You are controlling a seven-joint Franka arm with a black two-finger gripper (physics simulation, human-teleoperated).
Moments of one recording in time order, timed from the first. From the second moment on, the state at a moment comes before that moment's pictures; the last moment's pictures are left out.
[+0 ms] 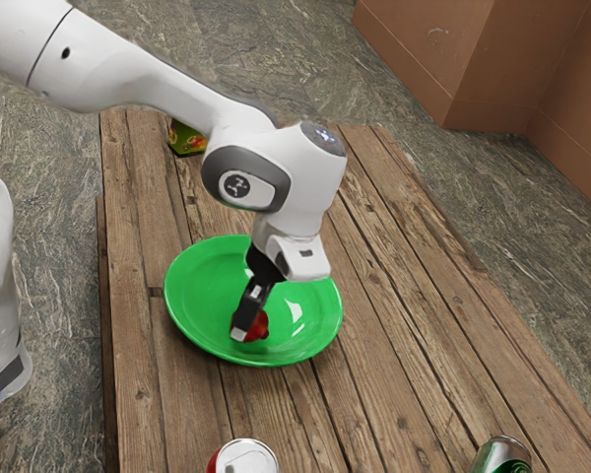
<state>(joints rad) 0.04 -0.28 -0.41 -2.24 -0.19 1.85 0.27</state>
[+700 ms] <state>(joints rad) 0.05 -0.24 -0.41 -2.24 -0.09 1.90 0.26</state>
